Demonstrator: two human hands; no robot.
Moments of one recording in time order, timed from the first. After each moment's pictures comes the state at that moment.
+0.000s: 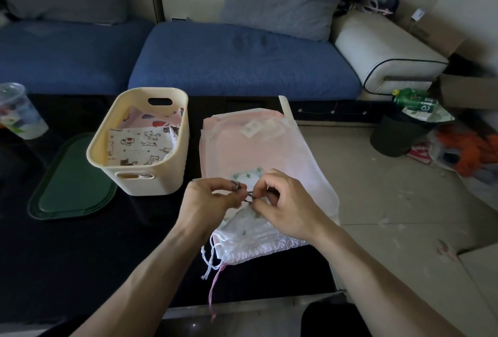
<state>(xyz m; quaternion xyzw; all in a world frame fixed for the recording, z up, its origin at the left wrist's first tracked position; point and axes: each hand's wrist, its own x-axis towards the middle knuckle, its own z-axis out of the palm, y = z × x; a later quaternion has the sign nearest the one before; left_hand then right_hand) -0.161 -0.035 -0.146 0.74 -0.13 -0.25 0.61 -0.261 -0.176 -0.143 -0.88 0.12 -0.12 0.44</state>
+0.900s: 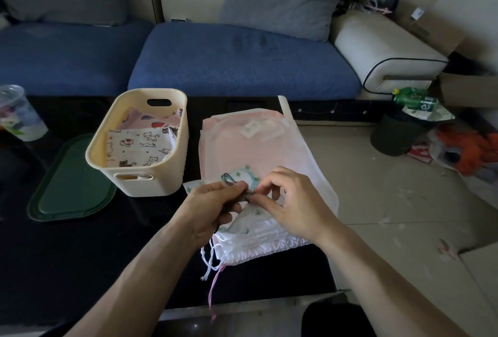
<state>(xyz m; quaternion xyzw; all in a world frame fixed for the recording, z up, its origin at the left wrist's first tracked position) -0.153 -0.038 -0.147 0.61 -0.04 -0.45 0.65 -0.267 -0.185 -0.140 -0.90 0.09 -0.16 0.39</state>
